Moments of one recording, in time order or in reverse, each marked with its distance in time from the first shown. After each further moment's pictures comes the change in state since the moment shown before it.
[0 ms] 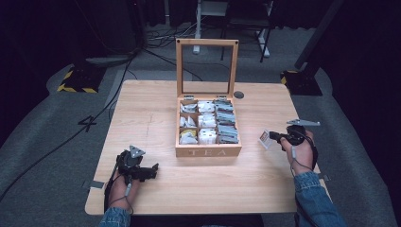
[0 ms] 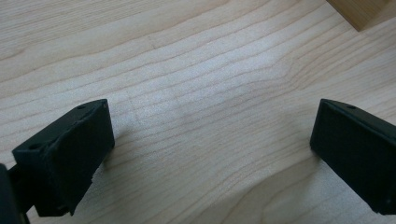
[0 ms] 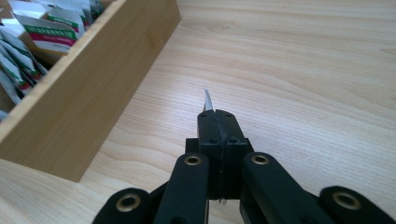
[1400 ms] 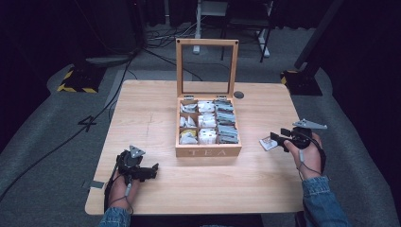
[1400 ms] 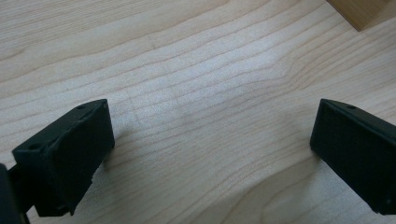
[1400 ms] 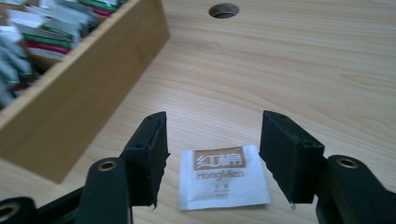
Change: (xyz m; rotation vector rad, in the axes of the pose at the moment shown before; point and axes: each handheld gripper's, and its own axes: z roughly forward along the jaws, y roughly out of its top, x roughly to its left) left arm 0.000 0.000 0.000 0.000 0.000 0.000; right arm -0.003 -0.003 -0.018 -0.086 -0.031 -0.061
